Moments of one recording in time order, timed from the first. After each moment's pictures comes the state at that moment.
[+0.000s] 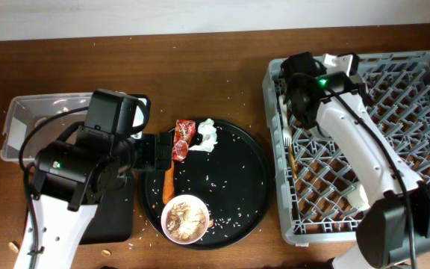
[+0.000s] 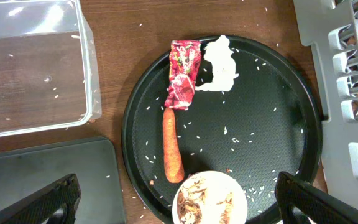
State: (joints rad) left arm -0.33 1.26 1.49 -1.28 -0.02 -0.23; right arm 0.24 1.74 1.52 -1.15 1.14 0.34
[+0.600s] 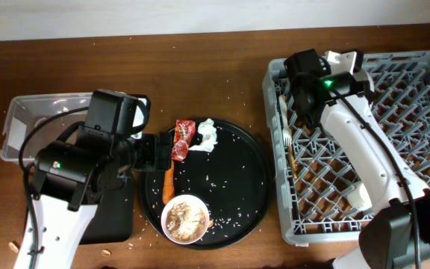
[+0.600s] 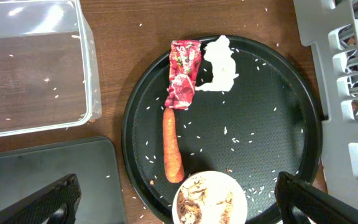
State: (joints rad) left arm -0.33 1.26 1.49 -1.28 -0.02 -0.23; right arm 0.24 1.71 1.52 -1.14 1.11 0.30
